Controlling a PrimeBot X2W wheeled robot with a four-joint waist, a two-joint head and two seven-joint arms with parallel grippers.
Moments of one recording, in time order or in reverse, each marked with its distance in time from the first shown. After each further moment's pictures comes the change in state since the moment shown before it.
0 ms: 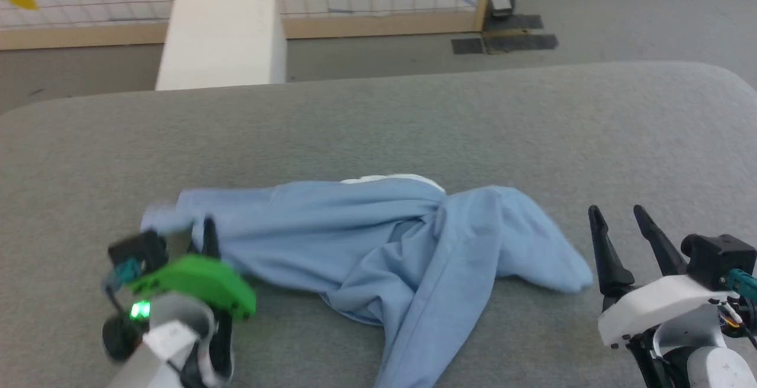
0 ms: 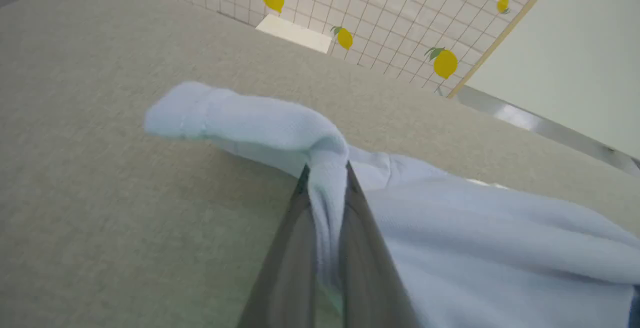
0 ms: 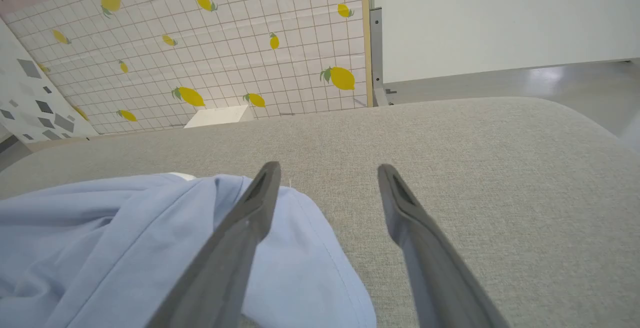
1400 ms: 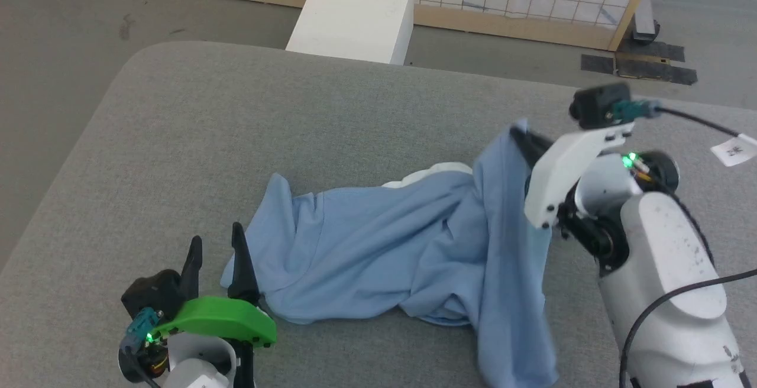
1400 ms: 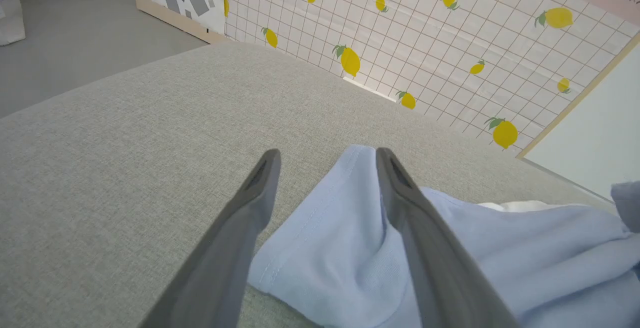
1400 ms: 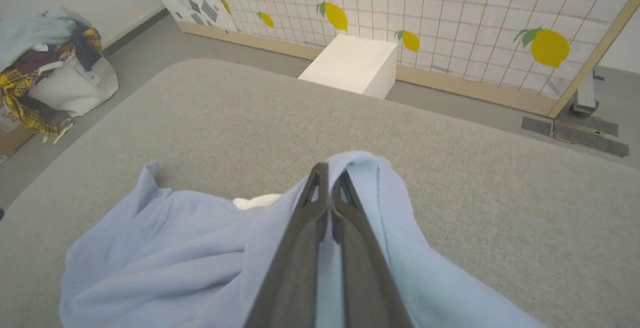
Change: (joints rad) left arm 0.219 -0.254 0.337 -0.116 0.429 -0.173 -0.030; right arm -0.497 0.001 0.180 0.359 0.074 0.000 0.392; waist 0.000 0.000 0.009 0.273
